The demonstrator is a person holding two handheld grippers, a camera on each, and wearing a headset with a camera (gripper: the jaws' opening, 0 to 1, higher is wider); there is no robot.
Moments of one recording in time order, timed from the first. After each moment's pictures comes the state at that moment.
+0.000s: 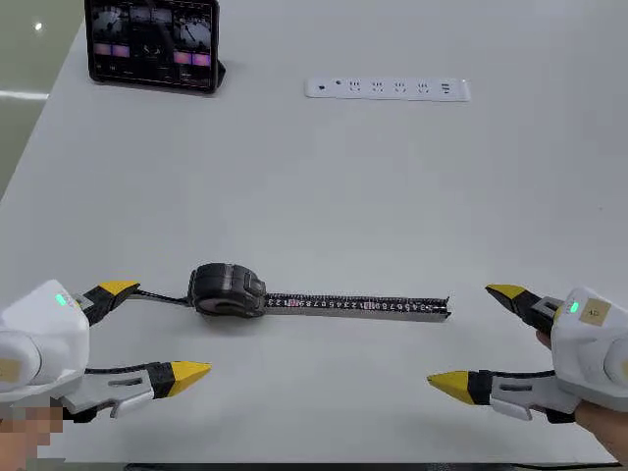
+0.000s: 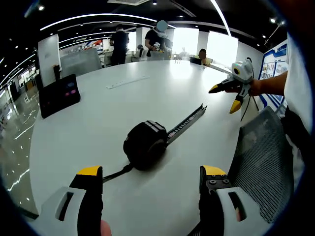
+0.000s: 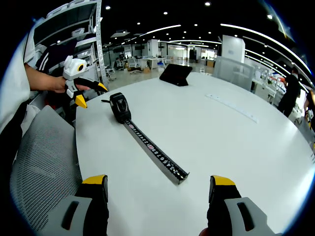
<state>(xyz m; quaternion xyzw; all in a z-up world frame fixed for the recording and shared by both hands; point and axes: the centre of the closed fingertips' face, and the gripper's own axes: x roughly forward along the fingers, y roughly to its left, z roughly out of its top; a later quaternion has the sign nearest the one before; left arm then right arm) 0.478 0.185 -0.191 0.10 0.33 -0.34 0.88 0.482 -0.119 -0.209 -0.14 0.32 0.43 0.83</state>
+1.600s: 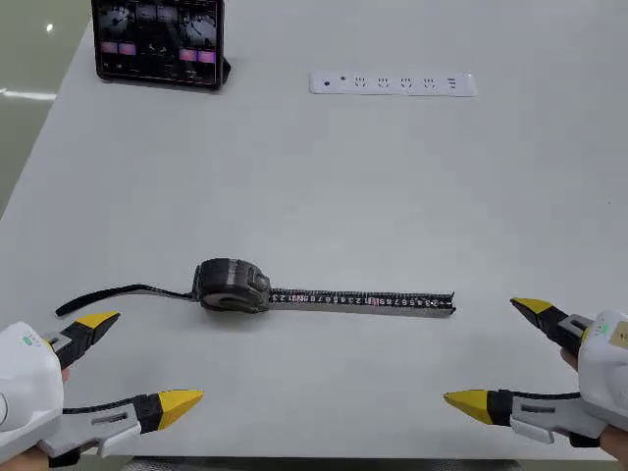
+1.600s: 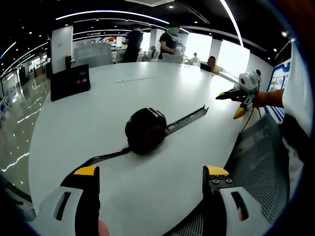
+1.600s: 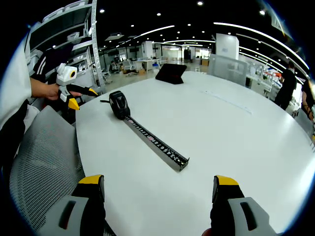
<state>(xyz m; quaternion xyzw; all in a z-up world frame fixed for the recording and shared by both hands) 0.449 0.200 -0.197 0.05 0.34 -0.30 0.89 0.467 -0.134 -0.215 -0.12 0.33 0.41 0.84</state>
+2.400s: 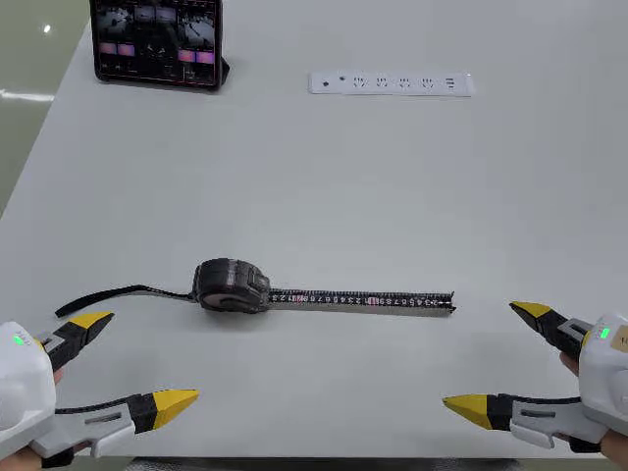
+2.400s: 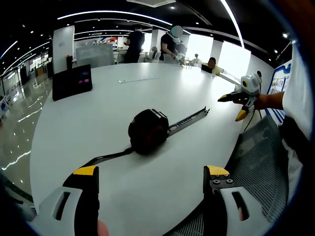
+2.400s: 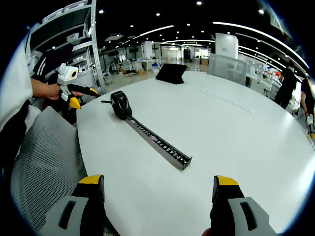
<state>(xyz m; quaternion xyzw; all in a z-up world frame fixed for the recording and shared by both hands) 0.451 0.206 -0.194 0.05 0.33 -0.30 0.89 0.462 -0.133 -0.215 -0.12 0.33 0.41 0.84</state>
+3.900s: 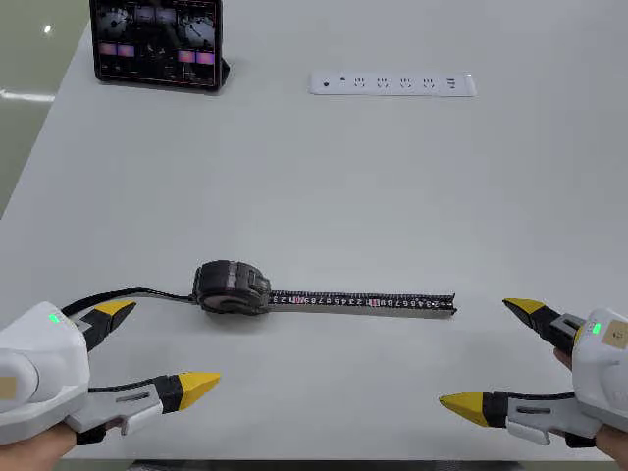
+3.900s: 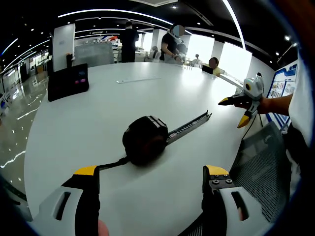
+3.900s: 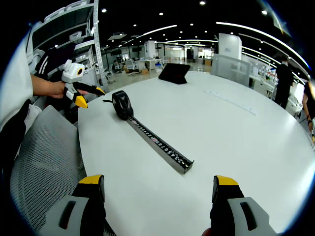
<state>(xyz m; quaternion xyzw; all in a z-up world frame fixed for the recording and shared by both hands) 0.473 0.183 -0.197 0.04 0.34 -0.30 0.89 0.467 -0.127 -0.216 -0.12 0.33 0.42 0.84</state>
